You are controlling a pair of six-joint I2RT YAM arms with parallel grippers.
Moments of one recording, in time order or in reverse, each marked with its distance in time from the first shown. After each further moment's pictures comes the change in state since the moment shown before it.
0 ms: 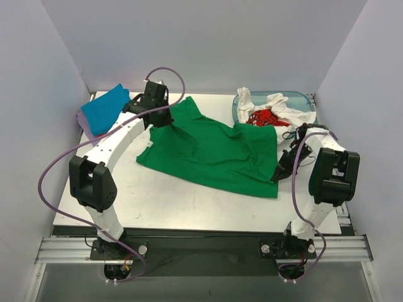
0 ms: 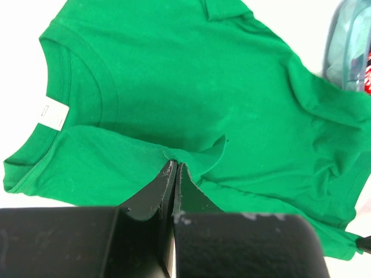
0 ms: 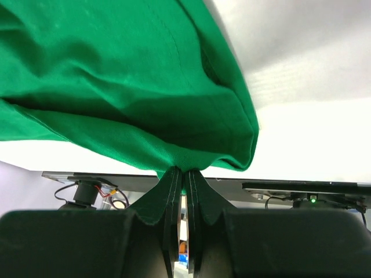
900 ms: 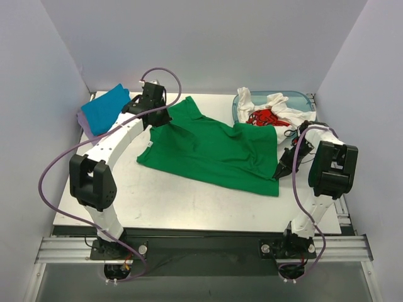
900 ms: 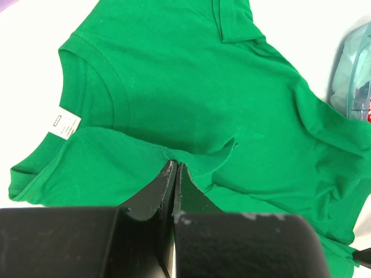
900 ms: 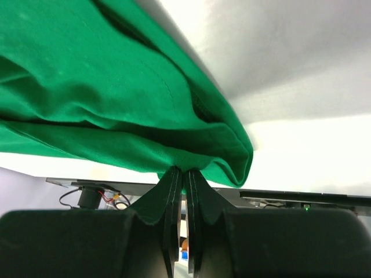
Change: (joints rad) left arm 0.025 -0.003 -0.045 0.073 -0.039 -0.040; right arm -0.027 0.109 0.080 -0.001 0.015 -0.018
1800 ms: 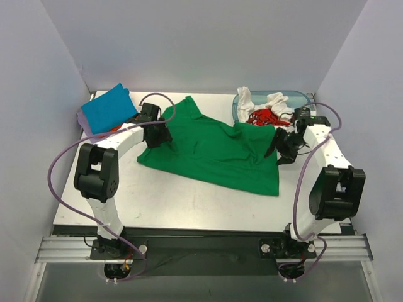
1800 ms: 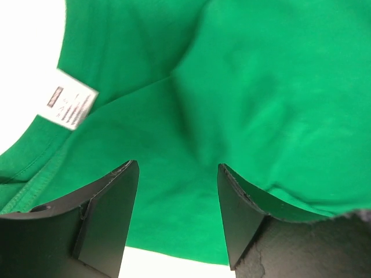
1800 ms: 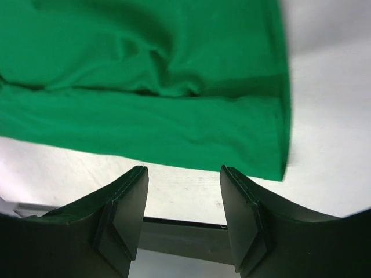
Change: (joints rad) left arm 0.076 0.106 -0.240 0.171 0.118 -0.027; right arm 0.112 -0.291 0.031 0.142 0.060 0.020
